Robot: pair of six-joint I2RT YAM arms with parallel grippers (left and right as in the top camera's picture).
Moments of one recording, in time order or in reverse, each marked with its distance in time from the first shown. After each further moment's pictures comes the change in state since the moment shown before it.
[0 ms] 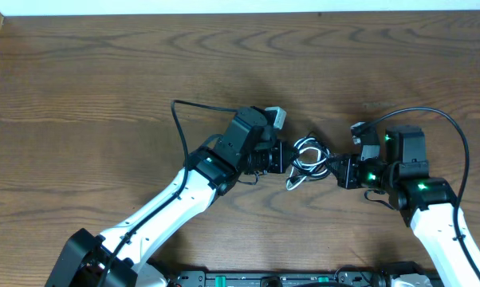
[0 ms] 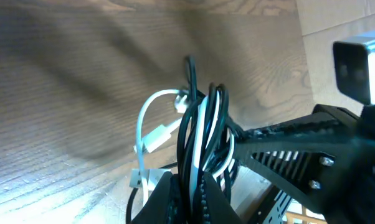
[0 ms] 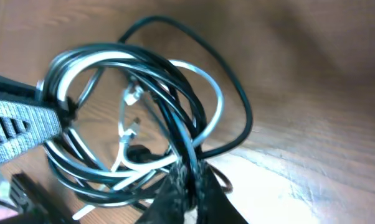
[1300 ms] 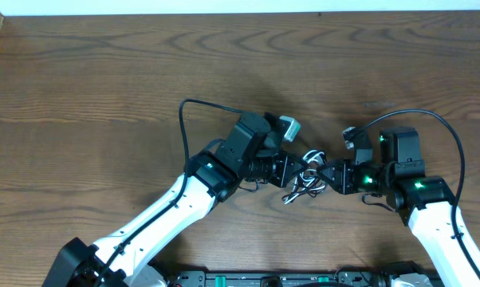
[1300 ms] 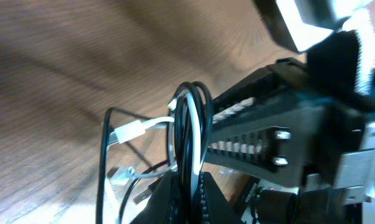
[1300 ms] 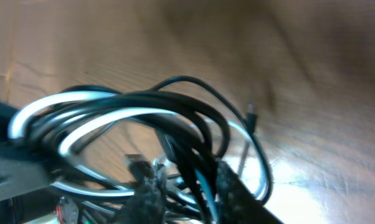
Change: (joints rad) left arm -0.042 -0.042 0.000 -0.027 0.105 0.177; right arm 0.032 0.006 0.008 -0.047 -0.068 -0.032
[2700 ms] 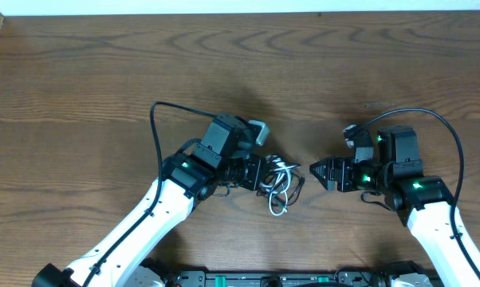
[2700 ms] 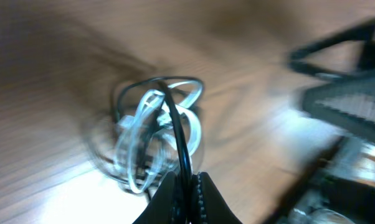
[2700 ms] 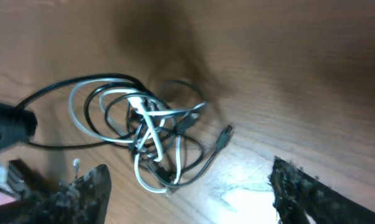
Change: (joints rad) left arm 0.117 -0.108 0.000 -0.362 -0.179 0.164; right arm 0.015 0.000 0.000 0.034 0.075 0.014
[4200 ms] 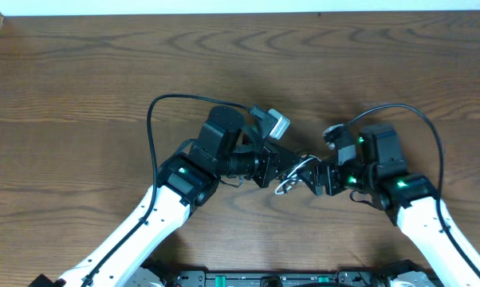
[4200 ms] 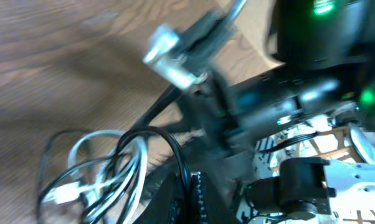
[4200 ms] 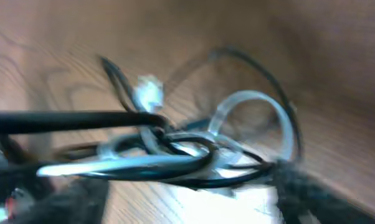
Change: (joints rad) left arm -0.020 -0.045 0.000 0.333 0.325 0.040; right arm 0.128 0.060 0.000 0.074 0.038 -0.091
